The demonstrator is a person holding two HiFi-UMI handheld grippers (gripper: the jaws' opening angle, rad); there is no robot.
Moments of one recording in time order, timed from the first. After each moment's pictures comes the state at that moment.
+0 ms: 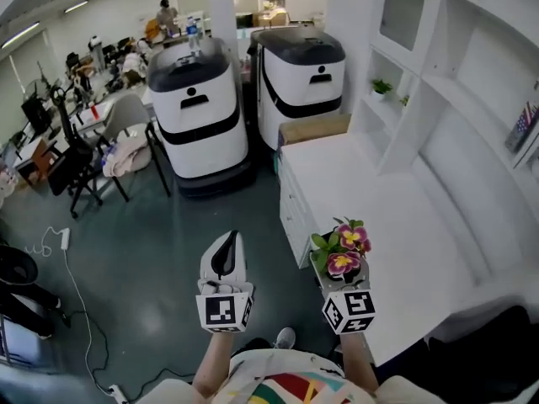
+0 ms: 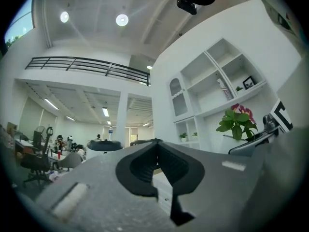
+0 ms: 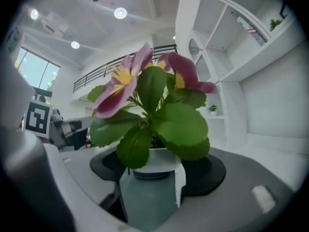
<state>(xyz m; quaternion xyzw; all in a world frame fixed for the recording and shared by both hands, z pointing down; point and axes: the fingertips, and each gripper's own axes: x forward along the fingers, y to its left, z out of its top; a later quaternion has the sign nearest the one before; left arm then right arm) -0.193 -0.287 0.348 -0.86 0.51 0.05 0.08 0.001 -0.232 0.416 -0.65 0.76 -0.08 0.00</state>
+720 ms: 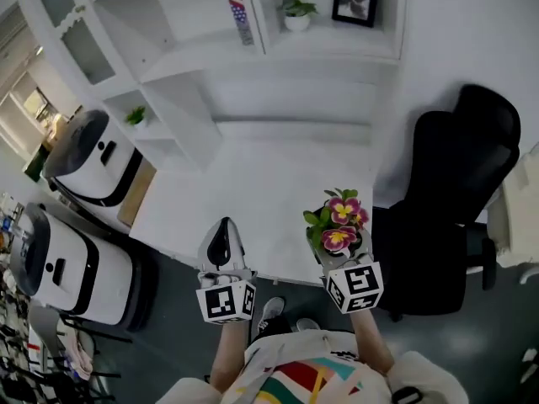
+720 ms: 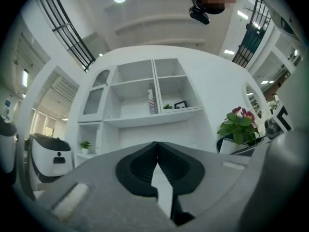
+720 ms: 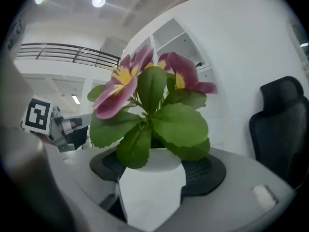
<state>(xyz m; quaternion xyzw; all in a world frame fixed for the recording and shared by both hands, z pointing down) 0.149 -0.191 0.336 -0.99 0.07 0.10 0.05 0.218 -0.006 0.414 -0.92 0.38 -0.05 0.04</state>
